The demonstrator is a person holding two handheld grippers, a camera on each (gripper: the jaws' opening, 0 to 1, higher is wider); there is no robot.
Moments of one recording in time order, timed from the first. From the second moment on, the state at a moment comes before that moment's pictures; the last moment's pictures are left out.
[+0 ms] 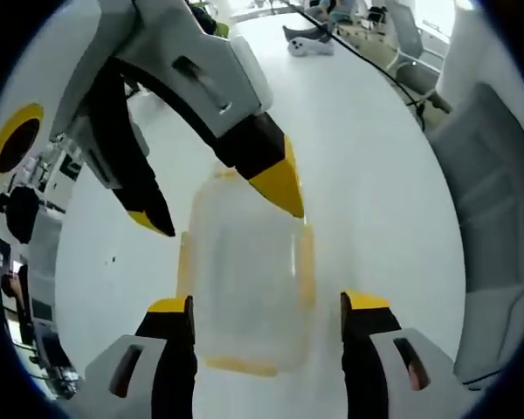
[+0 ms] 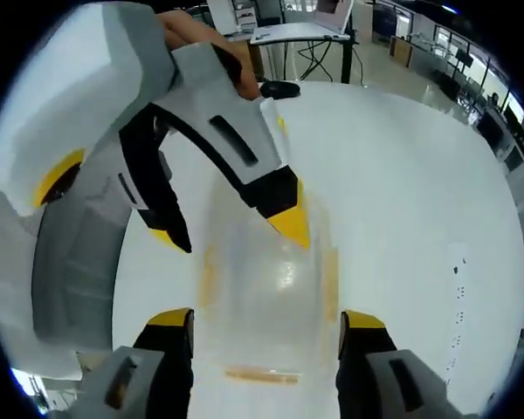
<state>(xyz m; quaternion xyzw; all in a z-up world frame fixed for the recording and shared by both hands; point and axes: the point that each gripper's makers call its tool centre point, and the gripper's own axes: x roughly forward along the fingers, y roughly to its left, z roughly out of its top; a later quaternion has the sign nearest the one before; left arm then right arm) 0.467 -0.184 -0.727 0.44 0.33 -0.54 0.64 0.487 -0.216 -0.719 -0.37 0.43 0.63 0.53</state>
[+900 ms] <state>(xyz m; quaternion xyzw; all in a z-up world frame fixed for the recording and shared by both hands) 0.482 -0.176 -0.734 0.44 0.35 -0.55 0.62 0.475 -0.237 -0.724 -0.38 0.42 0.61 0.55</state>
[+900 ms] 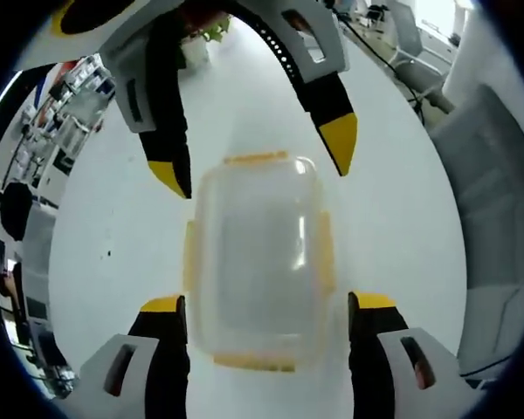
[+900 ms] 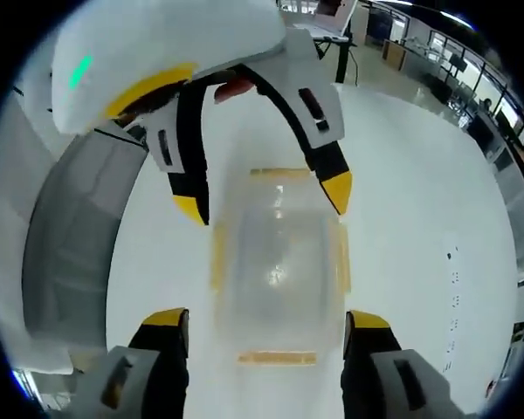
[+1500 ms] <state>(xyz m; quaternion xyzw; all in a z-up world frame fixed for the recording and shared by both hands) 0.492 -0.166 -0.740 0.44 0.36 -0.54 0.62 0.482 -0.238 -0.735 -0.40 0.41 0.60 0.56</state>
